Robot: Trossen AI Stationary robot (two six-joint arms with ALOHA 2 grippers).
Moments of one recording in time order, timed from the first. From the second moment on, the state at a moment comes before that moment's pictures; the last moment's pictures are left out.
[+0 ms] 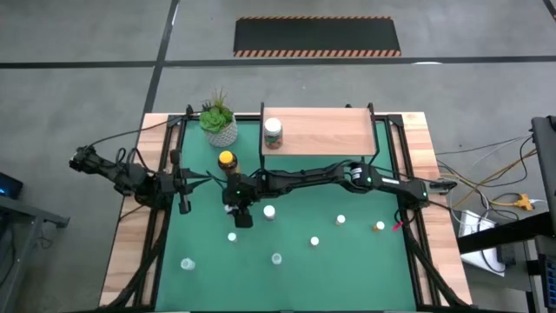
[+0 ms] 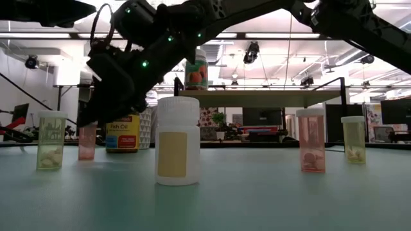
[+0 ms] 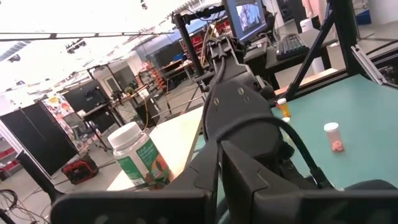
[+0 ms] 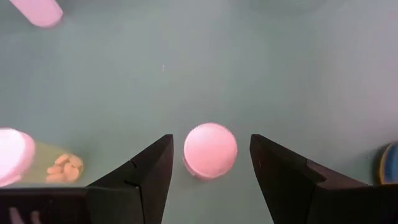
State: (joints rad) left arm -0.42 0.26 0.33 -0.06 -0.56 0.46; right arm 0.02 2.55 2.22 -0.43 -0.15 -0.11
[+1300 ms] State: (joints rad) left arm -0.42 0.25 0.33 -0.06 -0.56 0.48; right arm 0.03 2.18 2.22 -0.84 -0.13 -0.03
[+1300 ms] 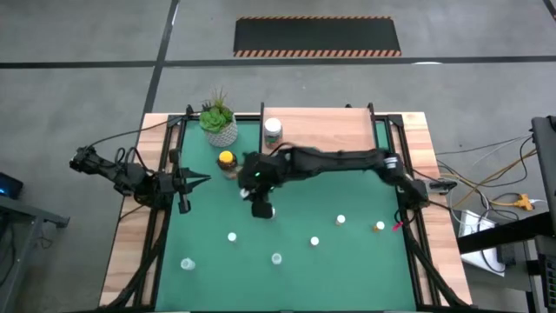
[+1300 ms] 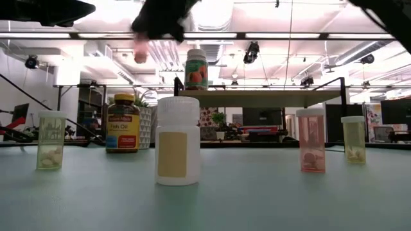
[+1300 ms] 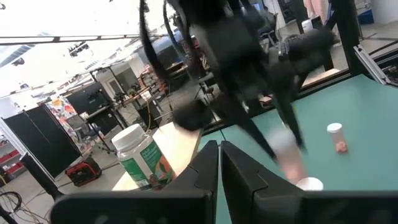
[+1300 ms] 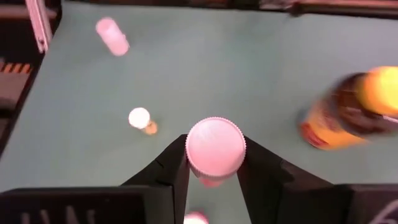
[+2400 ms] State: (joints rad) left arm -0.42 0.25 0.33 -0.06 -0.56 0.45; right arm -0.33 1.55 1.36 -0.61 0.30 0.30
